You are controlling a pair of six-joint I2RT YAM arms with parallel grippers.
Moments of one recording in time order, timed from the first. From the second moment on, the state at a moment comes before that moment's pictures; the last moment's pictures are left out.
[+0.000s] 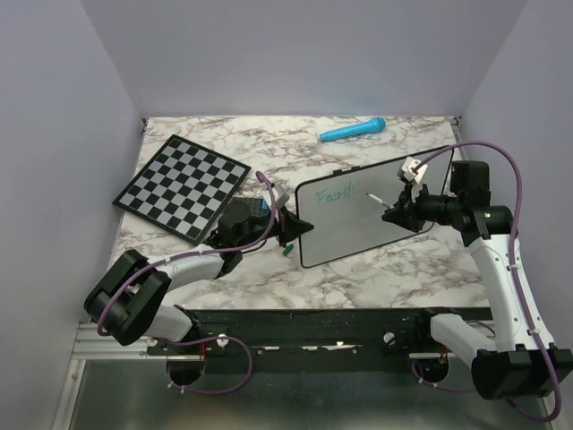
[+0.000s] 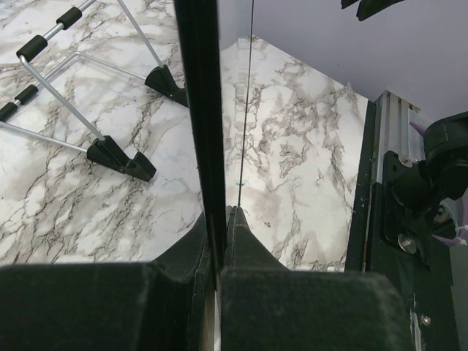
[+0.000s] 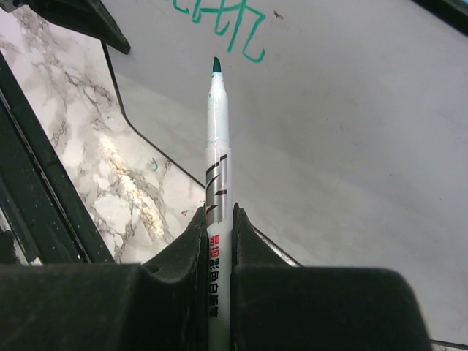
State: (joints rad) left arm -0.65 1.38 0.52 0.82 0.54 -0.30; right arm 0.02 1.01 1.08 -0.86 -0.80 -0.63
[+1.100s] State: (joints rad) left arm -0.64 1.34 0.46 0.81 0.54 -0.31; right arm 0.02 1.04 1.01 -0.84 -0.84 -0.65
